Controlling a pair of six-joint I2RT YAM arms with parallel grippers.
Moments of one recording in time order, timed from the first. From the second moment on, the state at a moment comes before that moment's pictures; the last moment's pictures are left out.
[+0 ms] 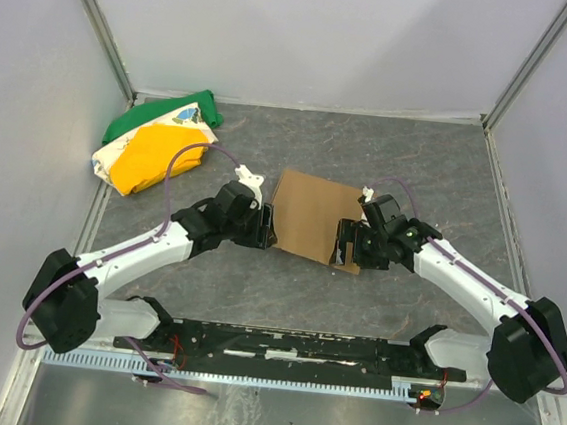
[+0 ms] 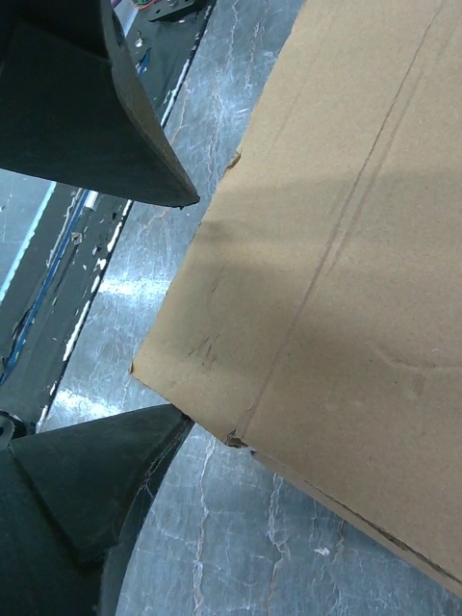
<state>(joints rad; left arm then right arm) -0.70 1.24 0.78 -0.32 0.04 -0.51 0.58 1.24 0.79 -0.60 -0.14 0.56</state>
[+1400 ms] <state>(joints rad) -0.70 1.40 0.58 0.04 0.03 -0.52 0.58 1.30 0.73 -0.48 -0.03 0.49</state>
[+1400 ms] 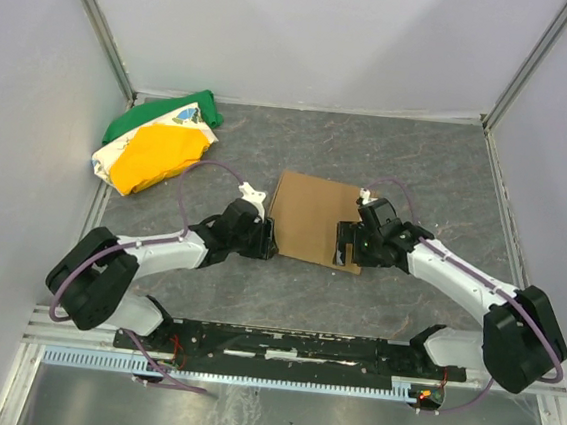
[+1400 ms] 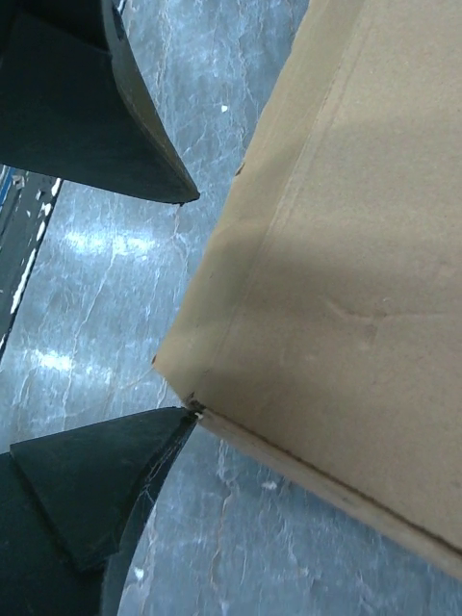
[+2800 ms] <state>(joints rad) -0.70 1.00 0.35 0.30 -0.14 -0.95 0.58 1.63 1.08 -0.45 -0.06 0.44</state>
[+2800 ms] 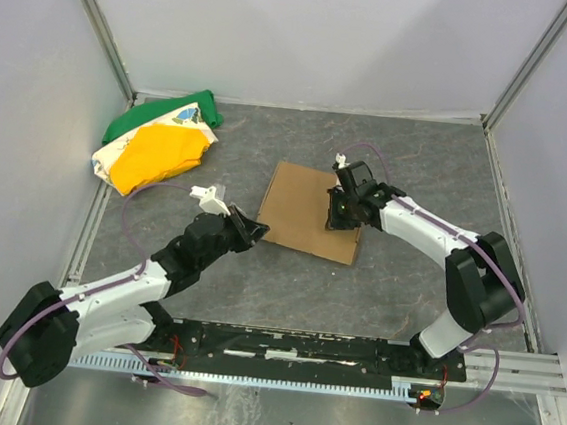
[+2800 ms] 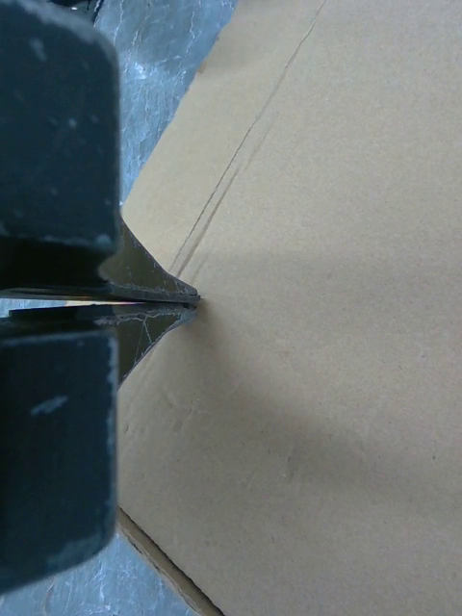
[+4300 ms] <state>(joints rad) -0.69 1.33 0.53 0.27 -0.32 -0.57 0.58 1.34 0.77 -0.46 -0.01 0.57</state>
